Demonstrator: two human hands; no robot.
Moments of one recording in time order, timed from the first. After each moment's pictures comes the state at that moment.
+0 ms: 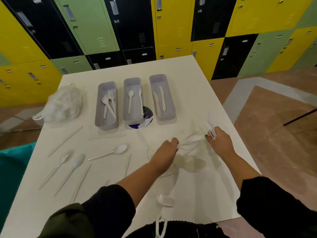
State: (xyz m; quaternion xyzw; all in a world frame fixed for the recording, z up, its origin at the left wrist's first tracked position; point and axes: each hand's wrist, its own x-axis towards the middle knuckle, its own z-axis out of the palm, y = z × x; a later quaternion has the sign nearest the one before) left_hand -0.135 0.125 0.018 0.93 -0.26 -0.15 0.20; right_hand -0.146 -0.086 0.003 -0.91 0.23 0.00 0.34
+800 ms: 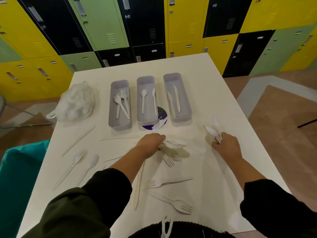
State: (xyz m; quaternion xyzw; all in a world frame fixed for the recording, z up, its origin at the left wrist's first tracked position) left_hand -0.054 0.213 0.010 0.94 -0.28 -0.19 0.04; right_hand -0.122 -0.052 -0.011 -0.94 0.23 0.02 0.26
